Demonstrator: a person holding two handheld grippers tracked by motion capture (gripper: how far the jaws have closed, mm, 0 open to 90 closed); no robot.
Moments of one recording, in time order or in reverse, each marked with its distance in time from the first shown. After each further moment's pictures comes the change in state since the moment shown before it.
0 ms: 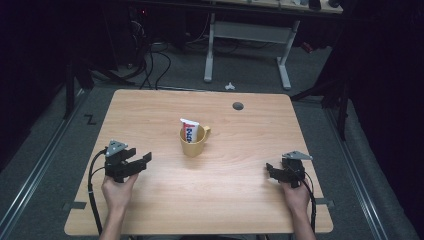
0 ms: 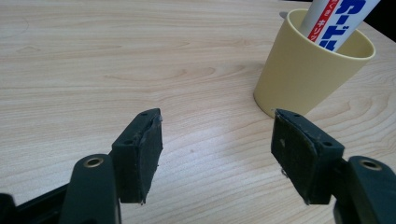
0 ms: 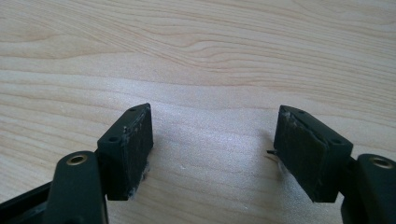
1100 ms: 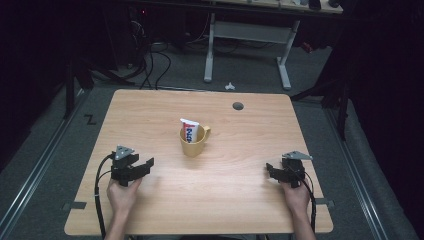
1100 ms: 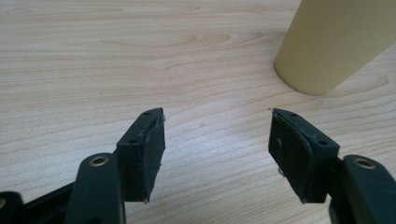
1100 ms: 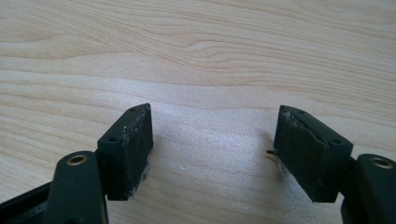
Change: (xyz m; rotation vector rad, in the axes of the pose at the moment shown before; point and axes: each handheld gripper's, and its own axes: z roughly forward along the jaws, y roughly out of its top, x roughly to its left) left arm 0.001 -0.022 0.022 0.068 0.047 0.009; right arm 0.000 0.000 0.000 0.000 0.000 0.000
